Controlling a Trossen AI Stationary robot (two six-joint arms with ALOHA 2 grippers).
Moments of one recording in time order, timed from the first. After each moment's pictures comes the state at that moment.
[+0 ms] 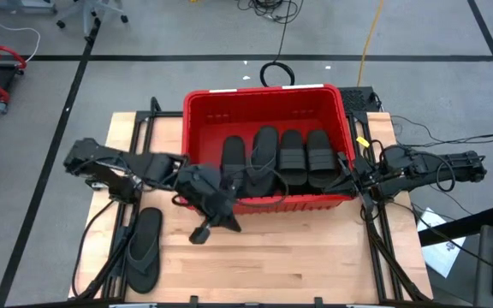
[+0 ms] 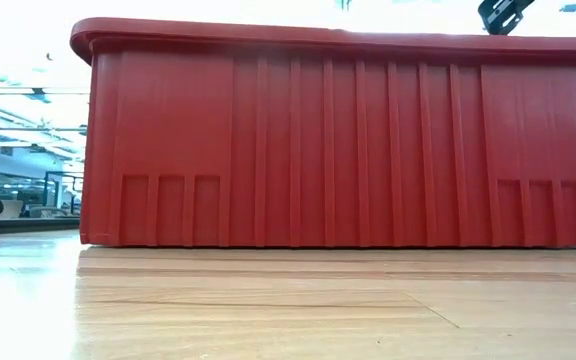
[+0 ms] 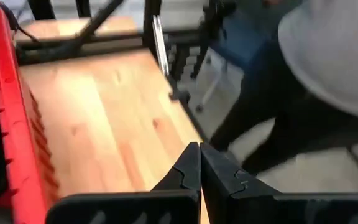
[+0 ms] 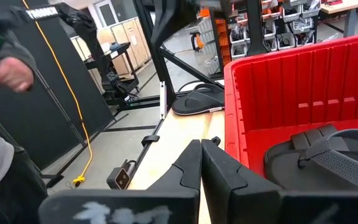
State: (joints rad) left arm -0.25 1.55 1.64 -0.67 0.33 -0.06; right arm 0.14 0.47 0.60 -0.27 -0.18 0.27
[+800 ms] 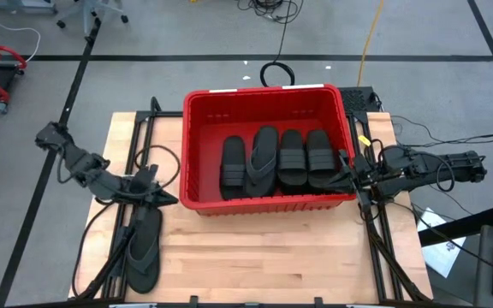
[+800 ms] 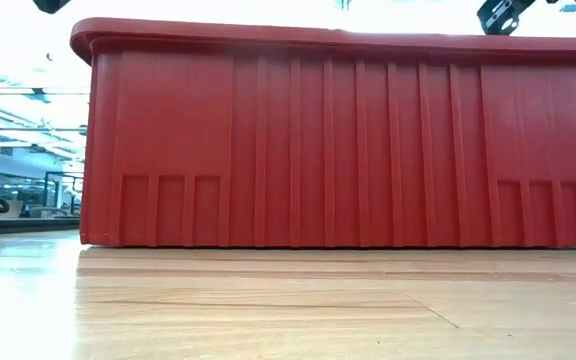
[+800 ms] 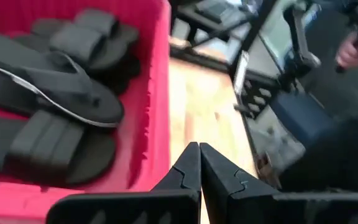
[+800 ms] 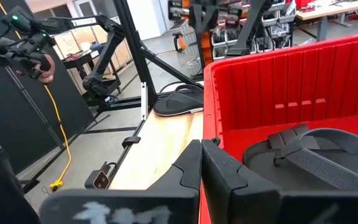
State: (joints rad) left arm -0.63 0.68 0.82 -0.55 -0.43 -0.57; right arm 0.14 0.47 0.60 -0.29 -0.10 0.24
